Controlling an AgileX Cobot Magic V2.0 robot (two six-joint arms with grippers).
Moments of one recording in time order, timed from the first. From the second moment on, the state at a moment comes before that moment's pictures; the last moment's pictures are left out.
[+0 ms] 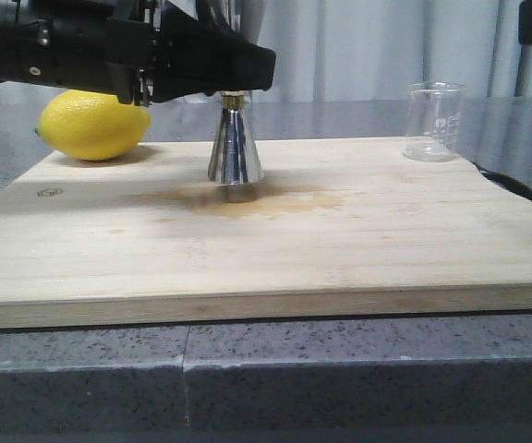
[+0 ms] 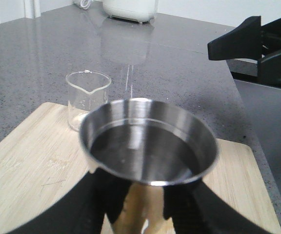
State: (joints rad) left arm -0.33 1.75 -1.00 -1.77 1.15 2.14; right arm 0.24 0.75 -0.39 -1.56 -0.17 1.60
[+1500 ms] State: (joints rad) left arm -0.33 1.75 -1.00 -1.77 1.15 2.22; right arm 0.24 0.74 -0.39 -1.57 -0.17 1.60
